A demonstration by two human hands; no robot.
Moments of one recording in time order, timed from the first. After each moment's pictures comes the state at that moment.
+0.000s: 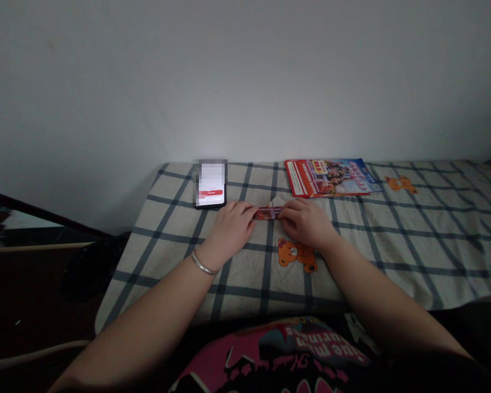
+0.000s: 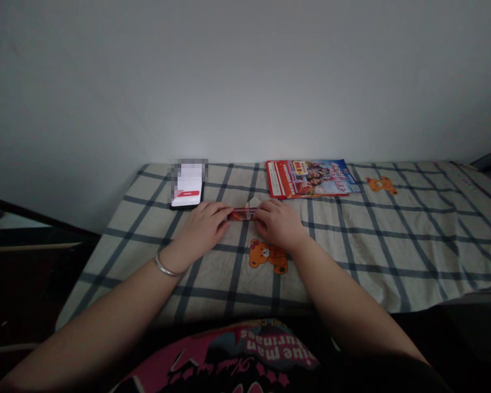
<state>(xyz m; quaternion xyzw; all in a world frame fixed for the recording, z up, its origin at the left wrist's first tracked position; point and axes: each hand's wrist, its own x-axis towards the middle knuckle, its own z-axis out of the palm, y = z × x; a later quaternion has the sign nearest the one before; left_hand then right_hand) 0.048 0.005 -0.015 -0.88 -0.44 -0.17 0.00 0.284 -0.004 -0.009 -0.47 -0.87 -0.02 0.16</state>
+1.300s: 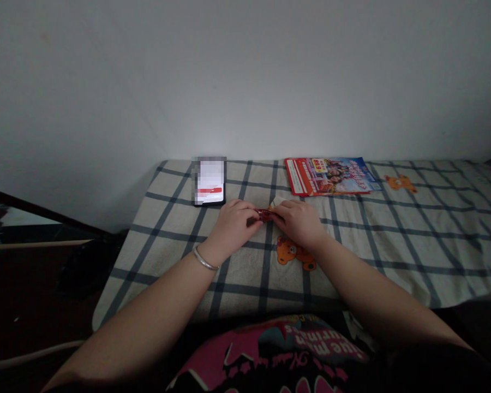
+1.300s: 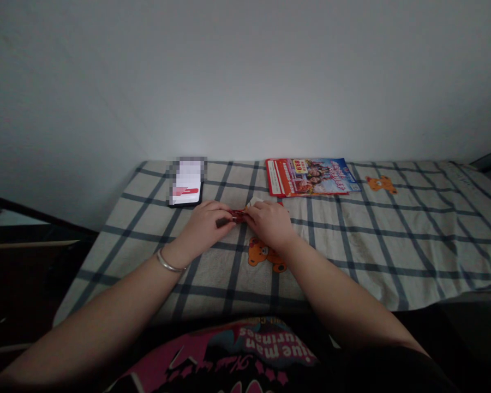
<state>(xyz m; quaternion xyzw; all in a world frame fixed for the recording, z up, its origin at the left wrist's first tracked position) 0.054 0.014 -0.020 -0.87 -0.42 -0.24 -0.10 0.258 -0.005 0.000 -0.53 -0.84 -0.03 0.09</state>
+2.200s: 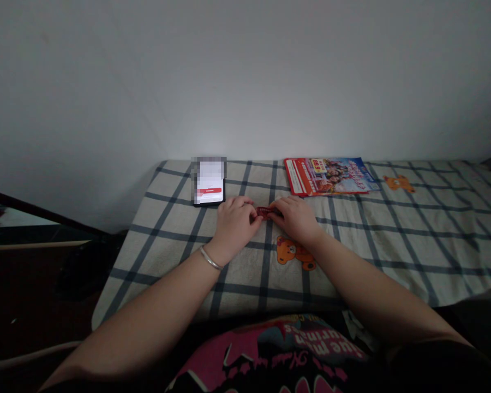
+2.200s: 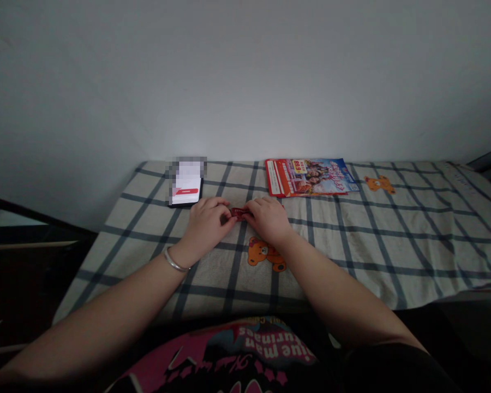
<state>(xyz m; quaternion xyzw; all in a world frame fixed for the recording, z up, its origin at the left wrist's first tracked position) 0.067 0.008 -0.019 -0.82 -0.51 -0.25 -0.06 0.261 0.010 -0.019 -0.52 -0.84 0.00 0.15</state>
